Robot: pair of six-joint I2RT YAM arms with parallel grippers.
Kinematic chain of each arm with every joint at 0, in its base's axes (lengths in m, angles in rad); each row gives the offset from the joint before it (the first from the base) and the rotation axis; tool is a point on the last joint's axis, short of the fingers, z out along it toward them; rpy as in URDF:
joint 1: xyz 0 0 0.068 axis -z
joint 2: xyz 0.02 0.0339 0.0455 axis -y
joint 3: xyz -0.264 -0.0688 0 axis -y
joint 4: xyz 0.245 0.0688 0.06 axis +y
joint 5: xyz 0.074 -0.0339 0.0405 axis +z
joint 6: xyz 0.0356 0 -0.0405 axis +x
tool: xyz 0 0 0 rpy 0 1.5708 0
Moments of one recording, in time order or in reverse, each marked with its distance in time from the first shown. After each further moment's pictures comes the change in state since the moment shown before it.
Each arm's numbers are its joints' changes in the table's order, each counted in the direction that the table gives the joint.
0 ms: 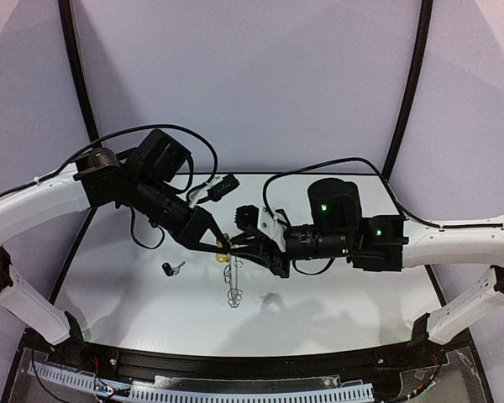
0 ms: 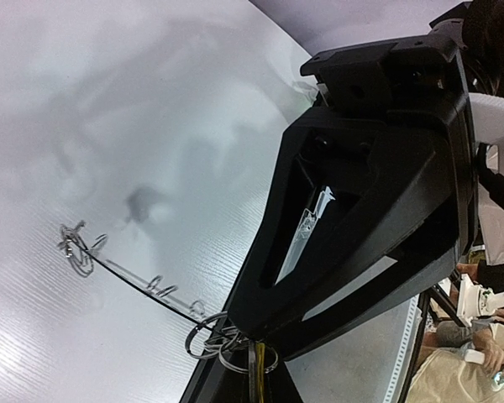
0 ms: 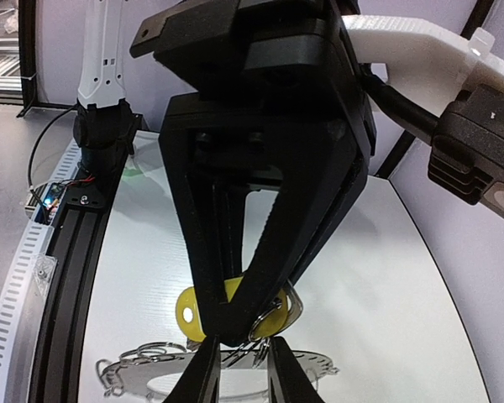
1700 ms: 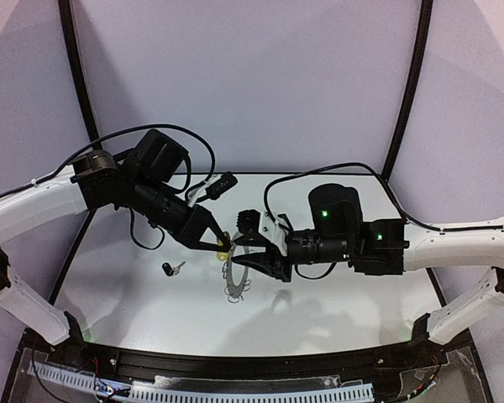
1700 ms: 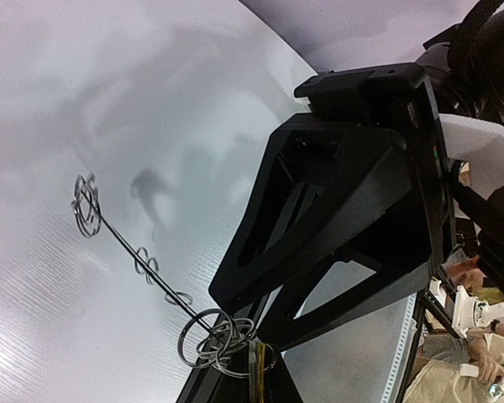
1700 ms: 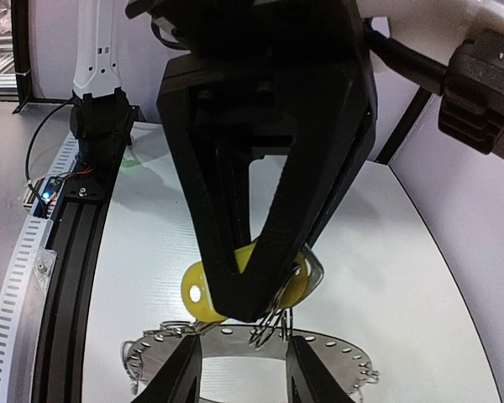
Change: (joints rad) left arm 0.001 0.019 -0.024 -0.039 0.012 -0.044; right arm -0.007 0.013 -0.033 0.002 -0.021 0.024
